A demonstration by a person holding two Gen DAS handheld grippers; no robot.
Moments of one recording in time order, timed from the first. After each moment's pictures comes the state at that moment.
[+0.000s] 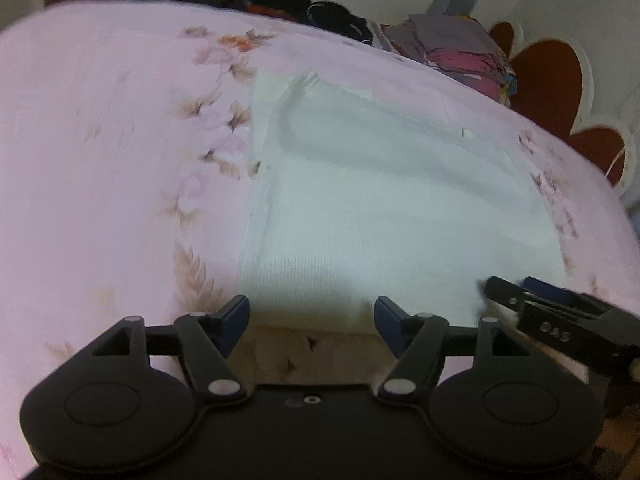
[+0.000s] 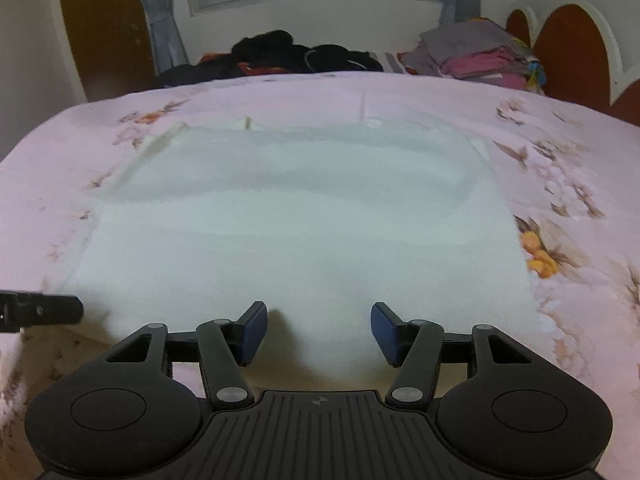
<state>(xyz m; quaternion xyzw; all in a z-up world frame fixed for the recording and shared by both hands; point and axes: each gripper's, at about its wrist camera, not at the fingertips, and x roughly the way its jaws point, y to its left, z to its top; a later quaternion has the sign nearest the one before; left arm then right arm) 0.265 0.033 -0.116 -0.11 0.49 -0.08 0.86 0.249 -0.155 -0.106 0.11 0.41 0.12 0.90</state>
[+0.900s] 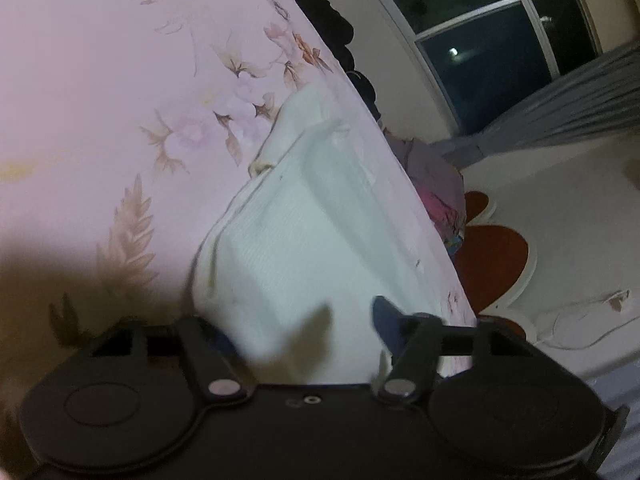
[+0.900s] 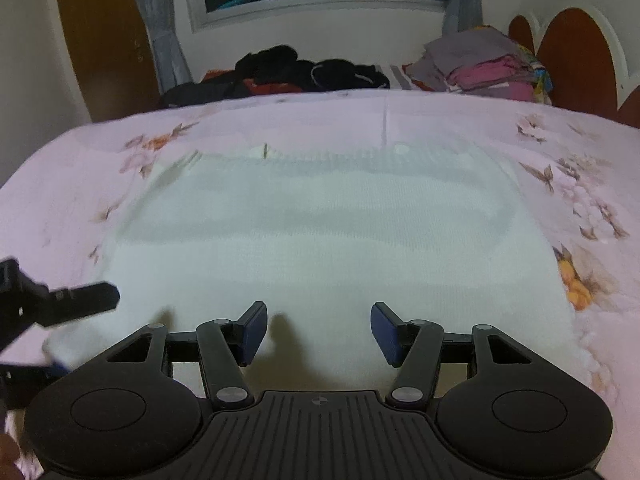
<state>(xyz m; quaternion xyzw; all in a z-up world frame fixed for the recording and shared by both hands) 0.287 0.062 -0.182 -0.45 0.38 -0.08 0.81 0.287 -0.137 -0.102 0.12 0.39 0.11 0.90</state>
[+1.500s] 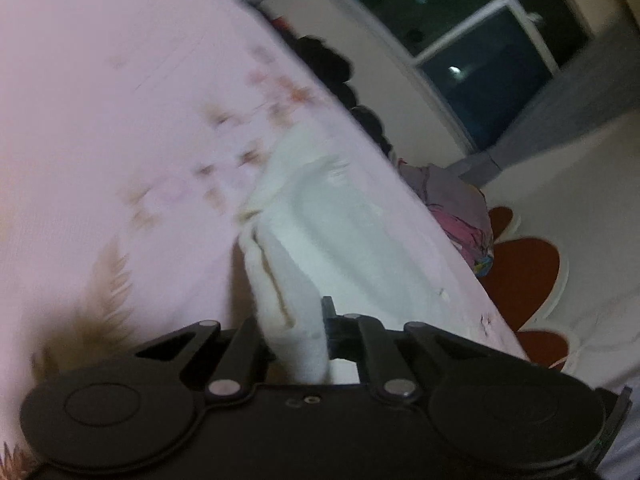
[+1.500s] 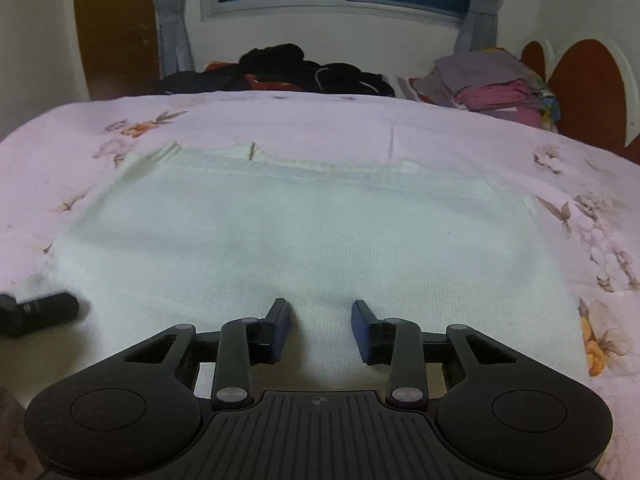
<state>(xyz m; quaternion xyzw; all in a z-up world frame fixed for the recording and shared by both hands) 0.287 0.038 -0.157 -0.36 0.33 -0.03 0.87 0.321 -0.140 -0.131 0.08 0.39 0.13 0.91</state>
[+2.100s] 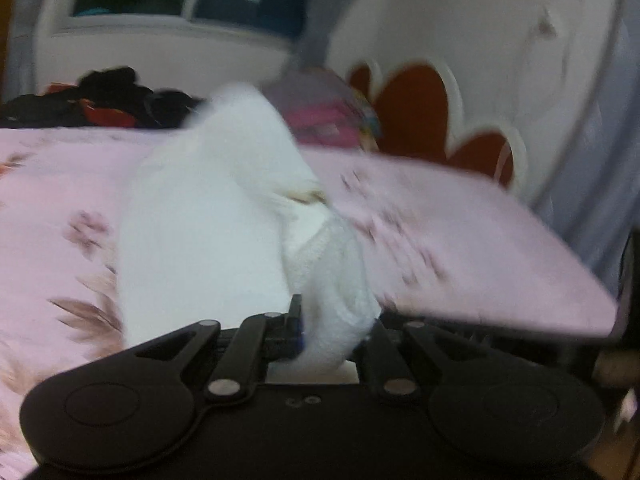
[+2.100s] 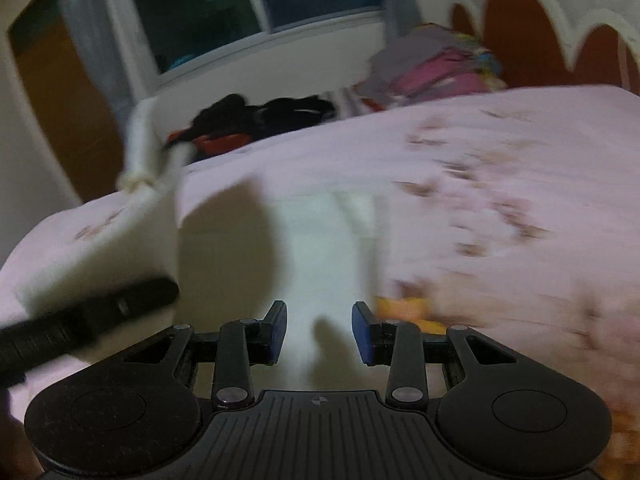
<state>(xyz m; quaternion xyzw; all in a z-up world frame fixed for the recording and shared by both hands) 0.291 -0.196 -0.115 -0.05 0.34 -0.24 0.91 0.285 -0.330 -0.127 0.24 0.37 0.07 0.90</state>
